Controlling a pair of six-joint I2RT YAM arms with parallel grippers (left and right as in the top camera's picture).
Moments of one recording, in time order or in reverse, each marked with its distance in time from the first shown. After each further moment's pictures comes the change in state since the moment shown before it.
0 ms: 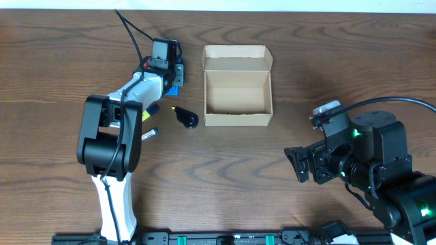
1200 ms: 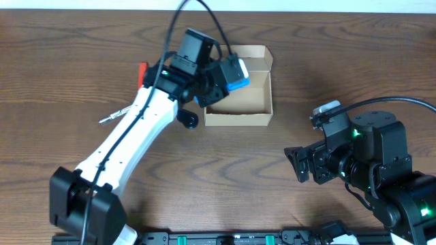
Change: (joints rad) left arm -0.290 -0.463 0.086 -0.518 0.310 0.890; right arm 0.000 0.000 0.000 0.000 0.000 0.000
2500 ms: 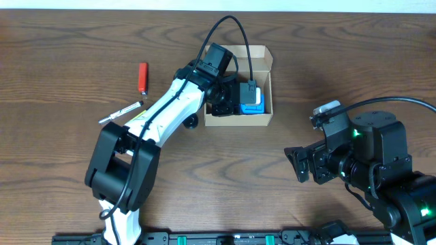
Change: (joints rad) left arm -0.032 0.270 0.000 0.082 0.217 0.267; right arm 0.000 0.000 0.000 0.000 0.000 0.000
